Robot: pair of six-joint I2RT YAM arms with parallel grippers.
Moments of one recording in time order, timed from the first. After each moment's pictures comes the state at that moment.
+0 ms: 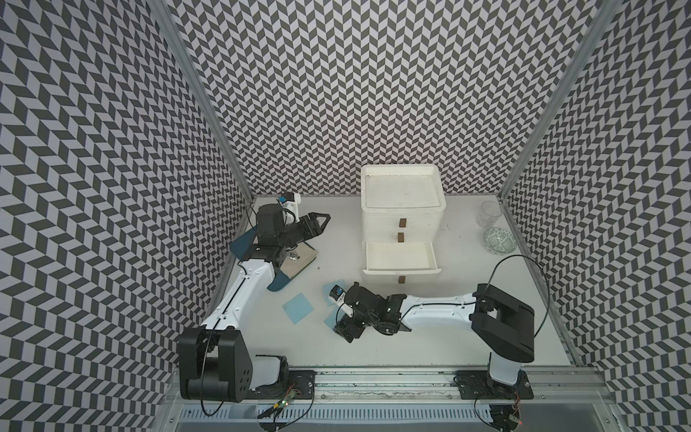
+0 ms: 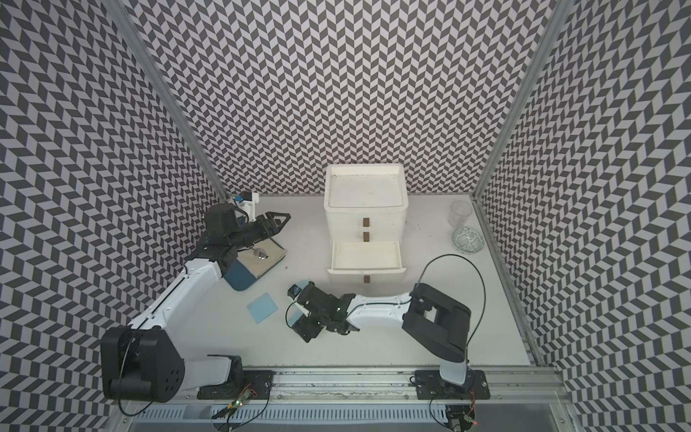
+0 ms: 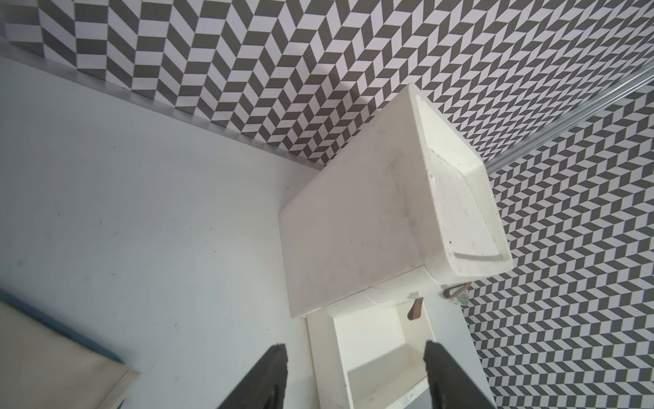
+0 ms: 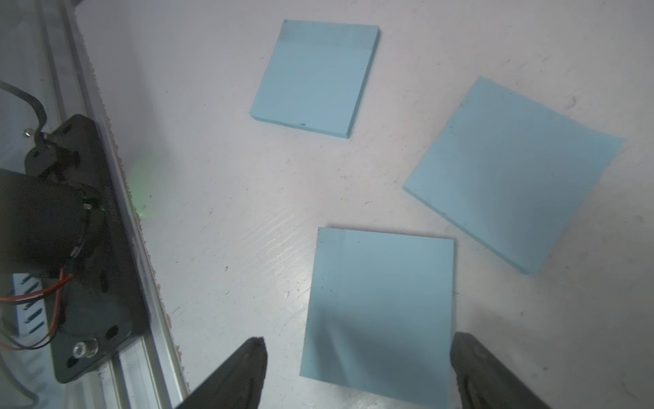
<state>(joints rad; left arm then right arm) -0.05 1.29 0.98 -0.10 0.60 -0.54 1.18 1.85 1.08 -0.11 -0.05 0.22</state>
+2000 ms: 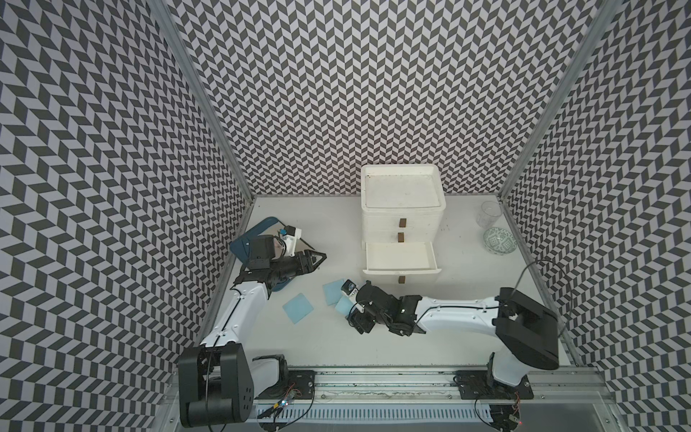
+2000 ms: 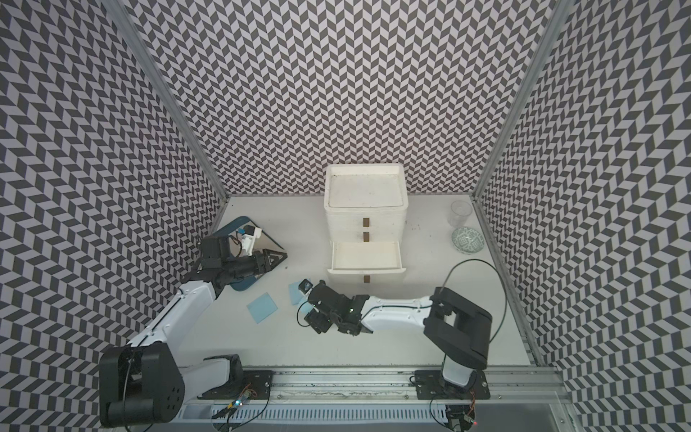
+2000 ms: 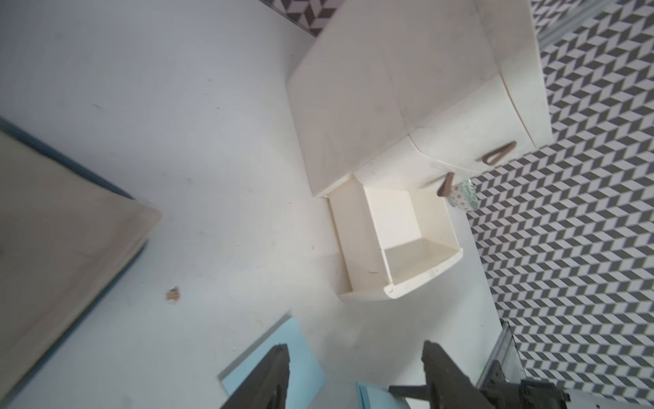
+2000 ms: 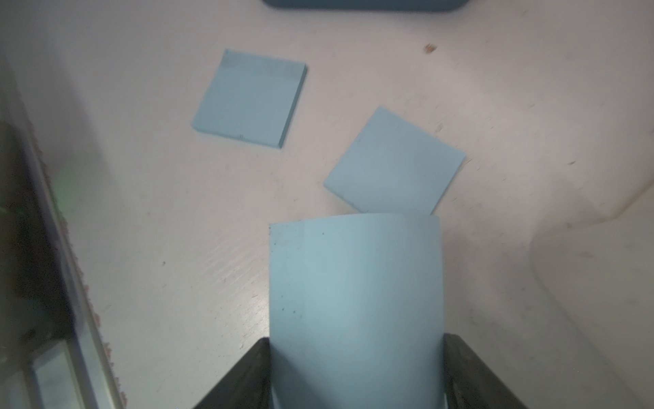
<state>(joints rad) 0.03 1.19 0.72 -0.24 0.87 -0.29 1.13 1.64 0.95 -0.07 0.12 0.19</state>
